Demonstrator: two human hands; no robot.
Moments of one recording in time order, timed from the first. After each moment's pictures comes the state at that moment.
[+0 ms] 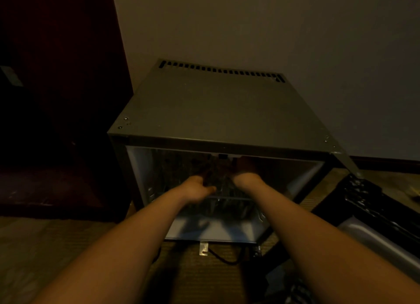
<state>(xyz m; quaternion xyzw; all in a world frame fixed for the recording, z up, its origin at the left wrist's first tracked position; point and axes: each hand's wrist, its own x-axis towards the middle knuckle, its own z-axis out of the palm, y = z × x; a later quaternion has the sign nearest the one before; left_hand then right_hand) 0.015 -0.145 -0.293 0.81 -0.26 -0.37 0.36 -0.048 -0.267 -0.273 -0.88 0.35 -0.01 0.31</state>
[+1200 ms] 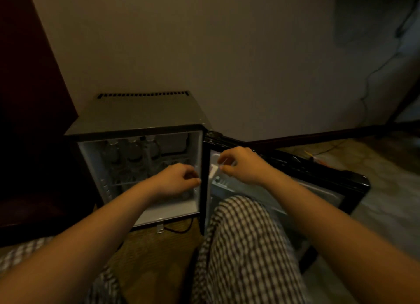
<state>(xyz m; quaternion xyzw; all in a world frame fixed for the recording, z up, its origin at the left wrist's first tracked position) -0.215 -0.090 -0.160 0.77 -0.56 -0.23 0.20 -0.367 -0.213 -0.130 -0.93 0.27 -0.05 0.22</state>
